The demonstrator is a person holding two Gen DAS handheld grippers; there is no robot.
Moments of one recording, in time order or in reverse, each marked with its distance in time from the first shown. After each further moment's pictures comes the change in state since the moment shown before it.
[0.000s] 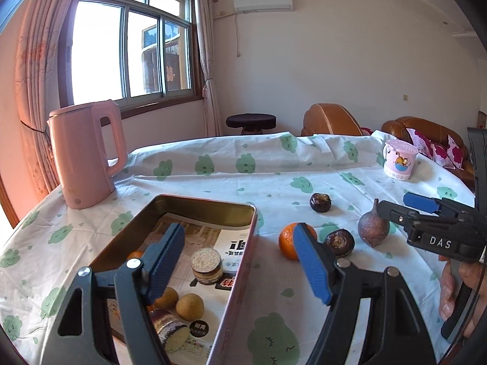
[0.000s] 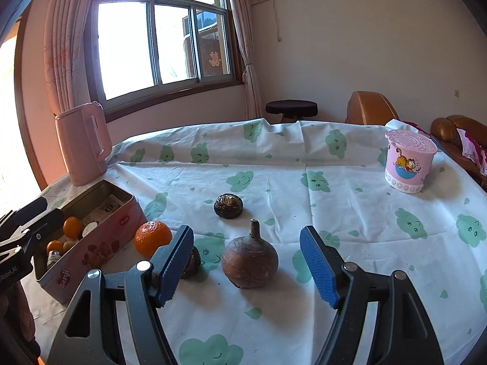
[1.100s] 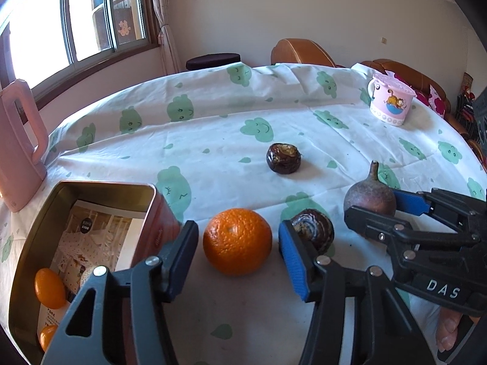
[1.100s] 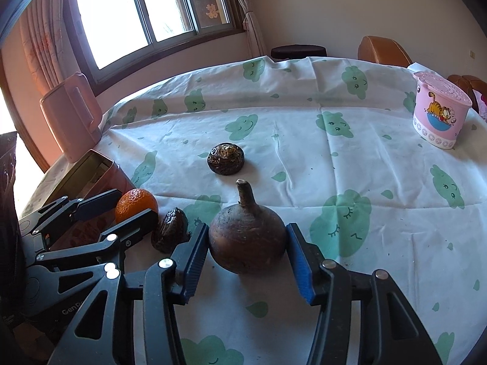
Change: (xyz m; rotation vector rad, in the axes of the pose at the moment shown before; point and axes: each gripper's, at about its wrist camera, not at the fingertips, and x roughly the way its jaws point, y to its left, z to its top) left arm 0.098 -0.061 0.004 0.104 0.311 -0.122; right arm 0.056 -0.008 -0.004 0.055 0.264 0.055
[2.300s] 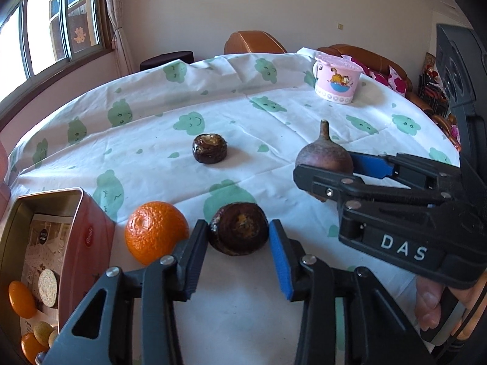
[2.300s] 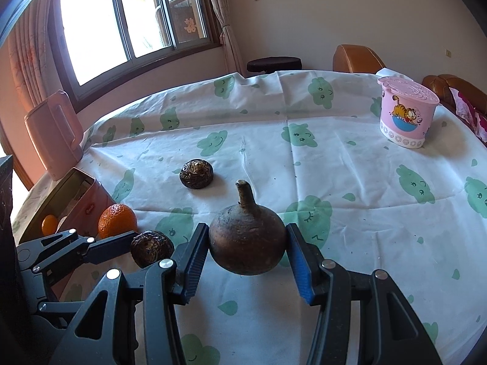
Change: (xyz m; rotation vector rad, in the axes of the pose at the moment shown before) left arm -0.004 -0.038 -0.006 0.111 0.019 -0.178; right arm -0.016 -0.013 -0.002 0.050 -0.070 -0.095
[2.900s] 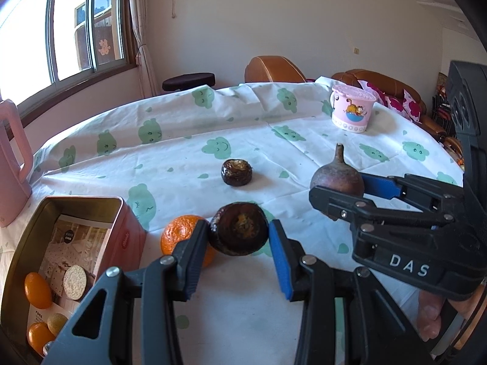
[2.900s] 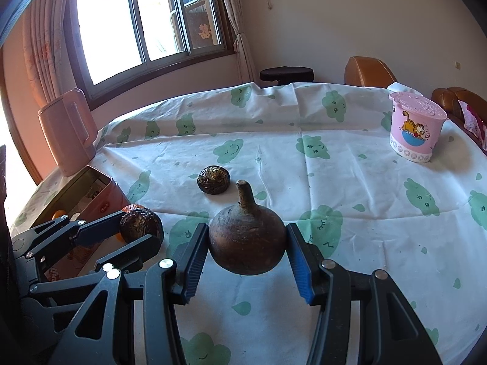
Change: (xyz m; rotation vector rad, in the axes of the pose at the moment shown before) left arm -0.023 0.011 -0.001 -0.051 -0.122 0.075; right arm -0.011 0.008 -0.001 -0.048 -0.058 0.038
